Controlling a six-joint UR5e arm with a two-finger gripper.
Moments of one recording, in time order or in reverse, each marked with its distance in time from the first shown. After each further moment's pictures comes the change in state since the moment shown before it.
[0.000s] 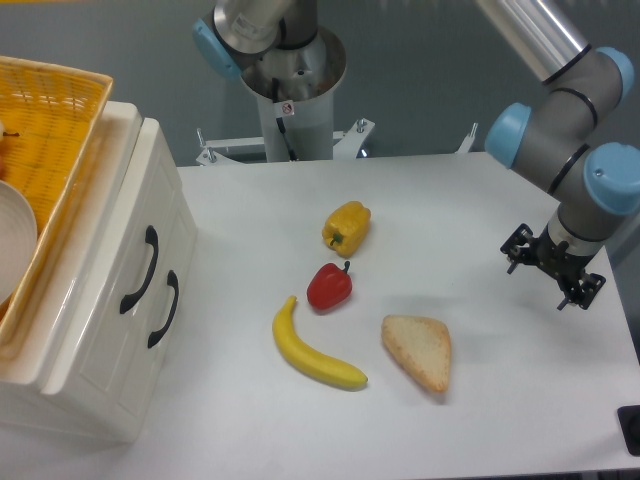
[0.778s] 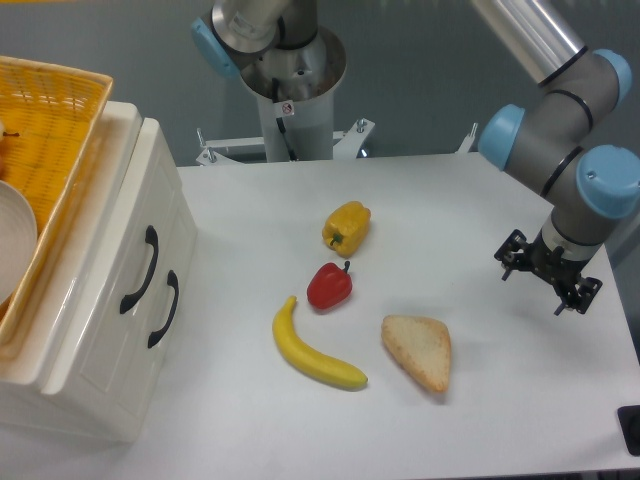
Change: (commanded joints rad) arm -0.032 0.026 -0.029 0.017 -0.009 -0.162
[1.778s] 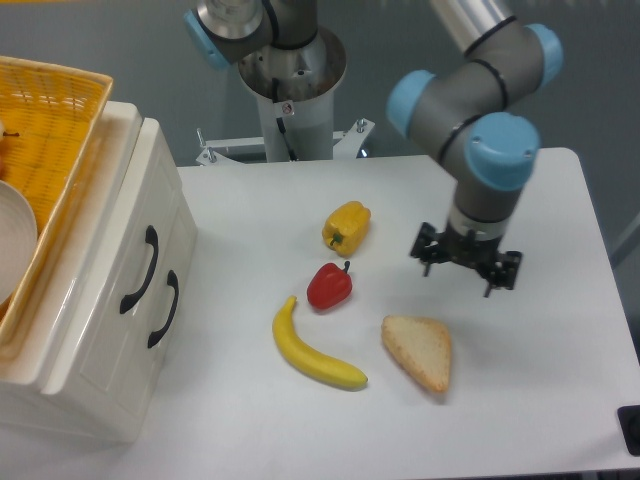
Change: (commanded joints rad) arm -0.224 0.225 -0.160 0.019 0.009 -0.579
